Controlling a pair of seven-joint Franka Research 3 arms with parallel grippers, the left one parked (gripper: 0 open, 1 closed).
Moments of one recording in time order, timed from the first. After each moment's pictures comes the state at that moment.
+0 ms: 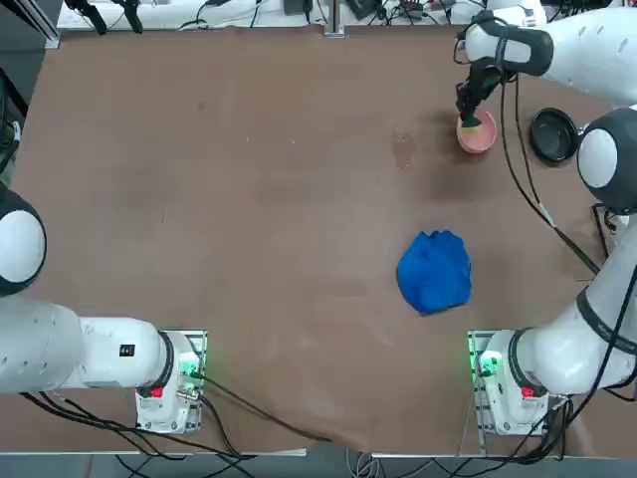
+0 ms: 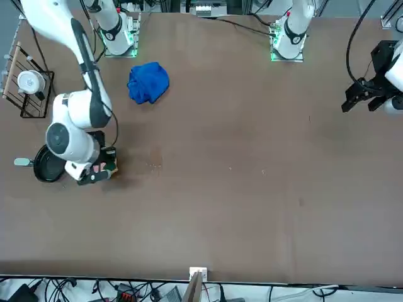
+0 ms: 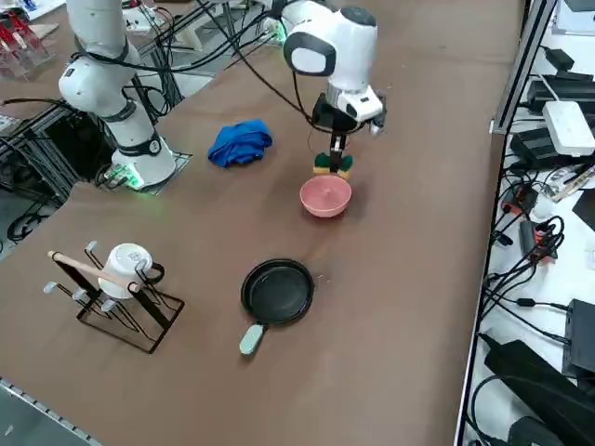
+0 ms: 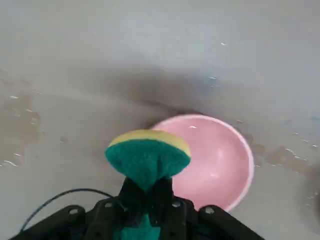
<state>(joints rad) 0.18 0.45 -0.08 -1.79 0.01 2.09 -0.13</state>
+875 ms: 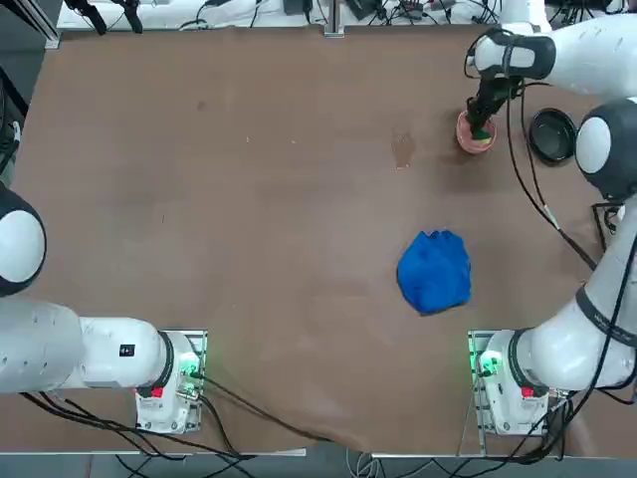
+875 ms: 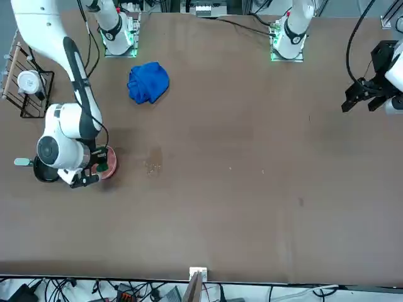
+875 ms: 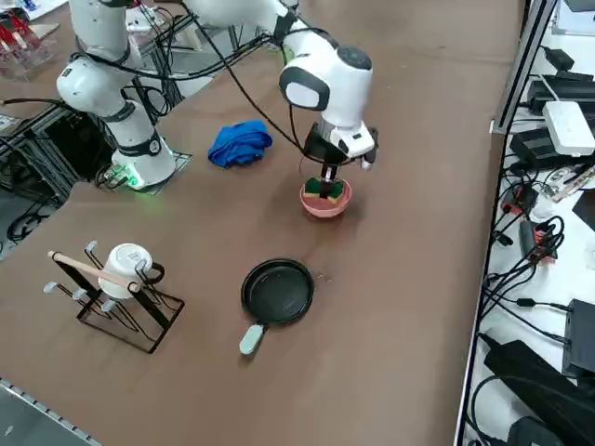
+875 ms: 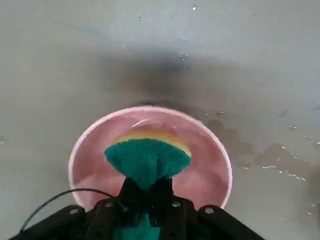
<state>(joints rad) 0.11 0.55 -0.08 -1.80 0.01 2.14 -0.17</state>
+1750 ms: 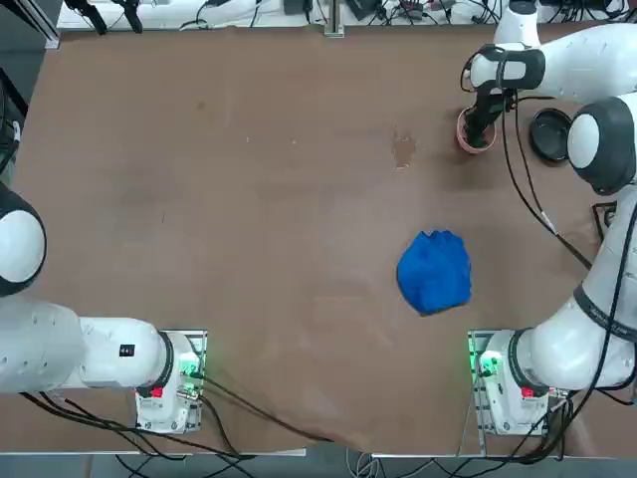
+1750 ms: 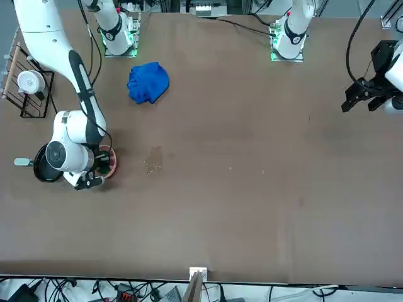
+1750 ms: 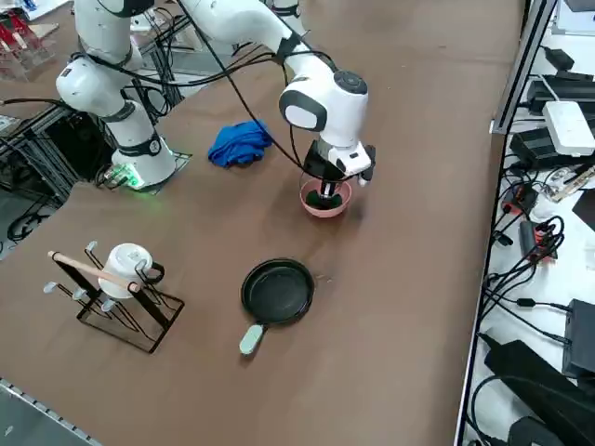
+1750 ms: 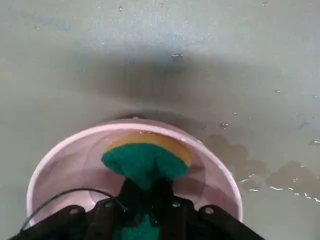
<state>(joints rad) 0.10 0.60 -0.07 -1.82 0.01 2.23 -0.17</state>
